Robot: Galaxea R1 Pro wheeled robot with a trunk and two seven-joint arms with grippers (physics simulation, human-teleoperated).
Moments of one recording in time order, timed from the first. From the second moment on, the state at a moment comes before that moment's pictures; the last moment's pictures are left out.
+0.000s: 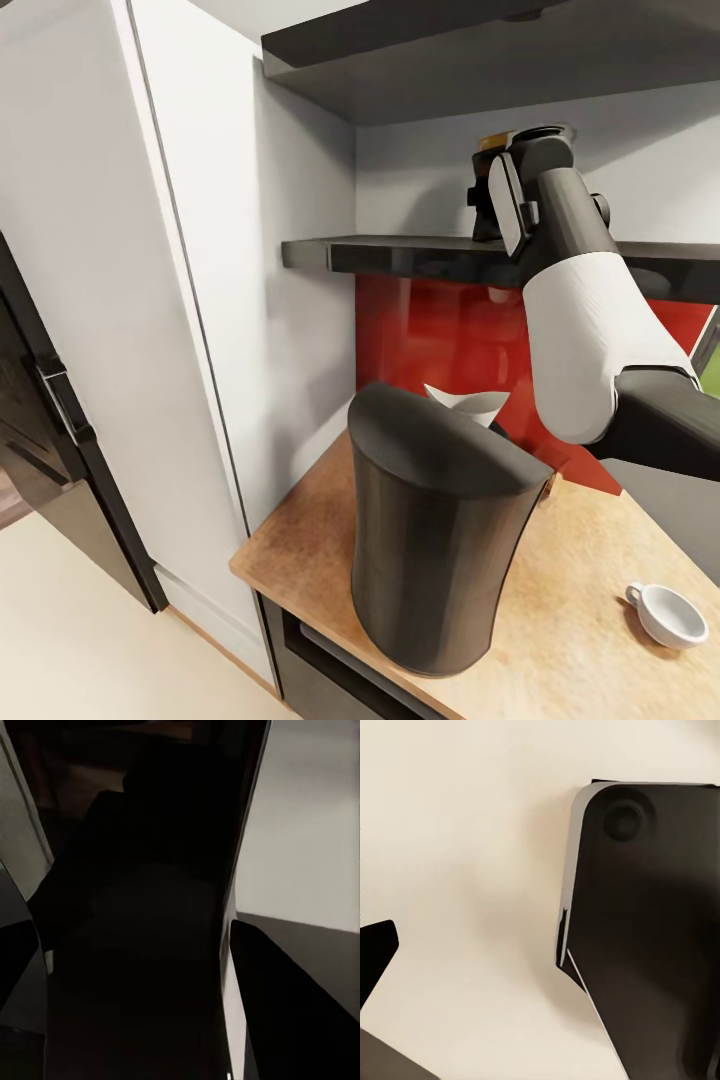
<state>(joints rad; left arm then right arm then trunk) 0.08 0.05 0.13 -0.11 -0.04 -0.23 0.08 -1.75 0.15 -0.11 -0.68 0.27 0.84 -0.27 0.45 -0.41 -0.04</state>
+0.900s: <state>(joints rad) 0.08 0.04 0.13 -0.12 -0.05 -0.23 0.09 -1.77 0.17 -0.11 -0.68 0.27 0.85 -0.27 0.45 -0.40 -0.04</state>
